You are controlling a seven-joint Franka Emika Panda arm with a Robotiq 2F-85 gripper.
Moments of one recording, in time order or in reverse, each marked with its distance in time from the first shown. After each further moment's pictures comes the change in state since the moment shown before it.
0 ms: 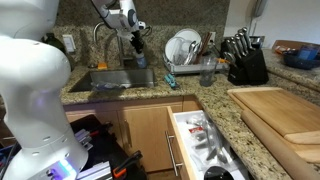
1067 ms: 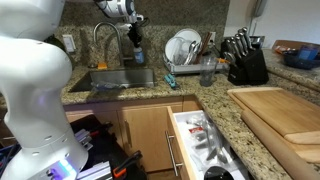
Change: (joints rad) arm 0.056 0.098 -0.013 0.322 0.006 -0.333 -0.004
